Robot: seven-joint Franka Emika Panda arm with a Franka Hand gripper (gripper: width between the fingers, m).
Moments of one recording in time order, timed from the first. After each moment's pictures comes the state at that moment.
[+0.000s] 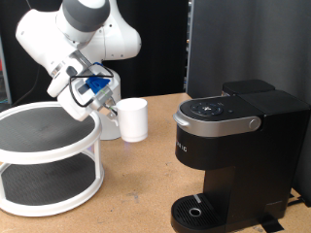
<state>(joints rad) -0.07 -0.45 -0.33 -2.80 0.94 2.31 -1.29</state>
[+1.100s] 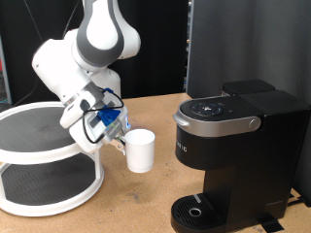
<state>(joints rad) 0.03 -0.20 -0.30 -2.77 1.19 2.45 -1.49</state>
